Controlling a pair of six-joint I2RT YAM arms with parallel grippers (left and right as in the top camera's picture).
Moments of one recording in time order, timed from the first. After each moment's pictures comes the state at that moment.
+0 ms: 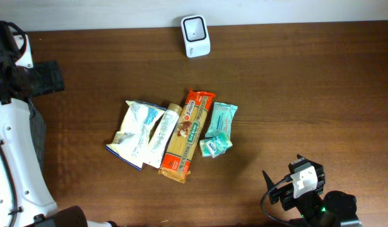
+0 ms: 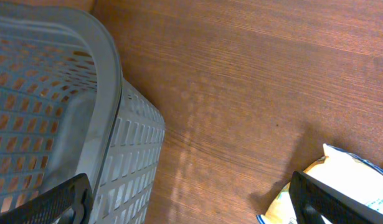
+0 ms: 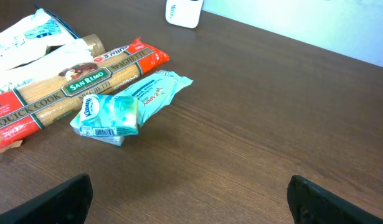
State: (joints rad) left arm 0.30 1.61 1.89 -1.23 -0.18 0.08; right arm 0.08 0.02 0.42 -0.84 -0.23 -0.24
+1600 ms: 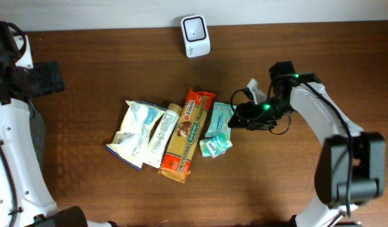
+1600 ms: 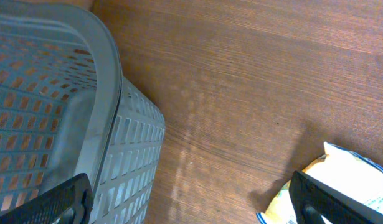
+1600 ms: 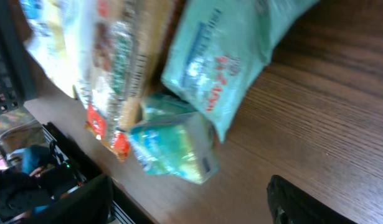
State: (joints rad) left arm 0.30 1.61 1.89 -1.23 -0.18 0.08; right arm 0.09 1.88 1.32 -1.06 -0.68 -0.08
